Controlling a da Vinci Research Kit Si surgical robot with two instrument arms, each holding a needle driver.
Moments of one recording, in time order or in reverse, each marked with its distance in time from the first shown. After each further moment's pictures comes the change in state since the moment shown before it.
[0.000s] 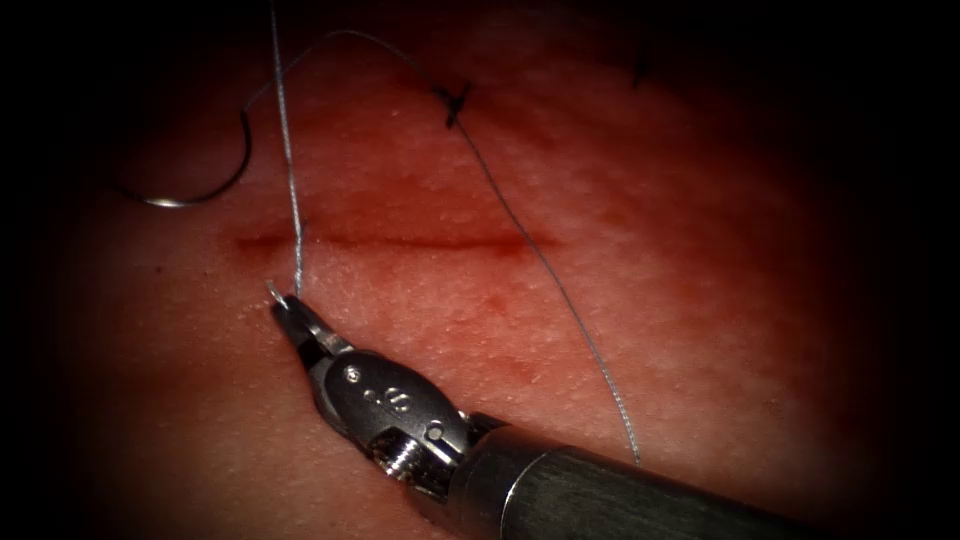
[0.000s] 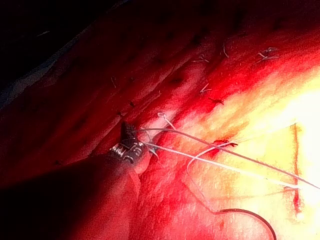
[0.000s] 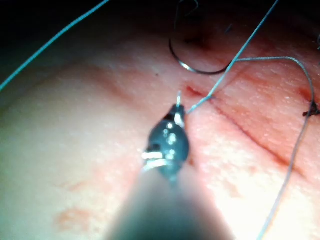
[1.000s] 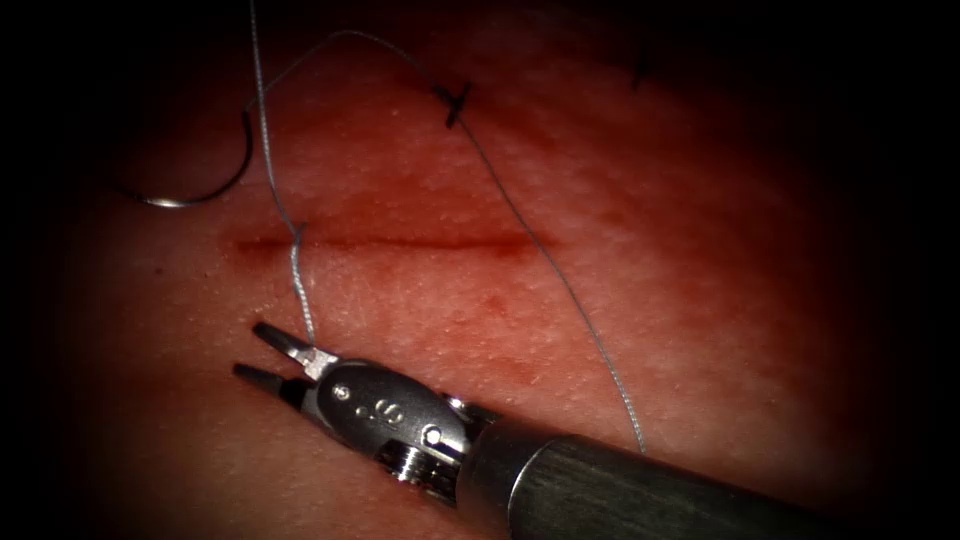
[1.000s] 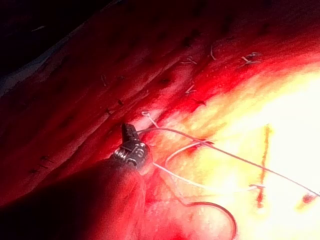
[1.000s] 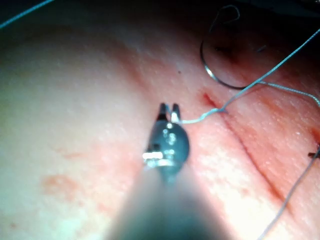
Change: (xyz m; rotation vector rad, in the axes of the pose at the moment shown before) right arm 0.000 0.000 0.000 0.503 -0.016 -0.344; left arm 0.005 0.004 -0.007 -0.108 0.022 -0.190
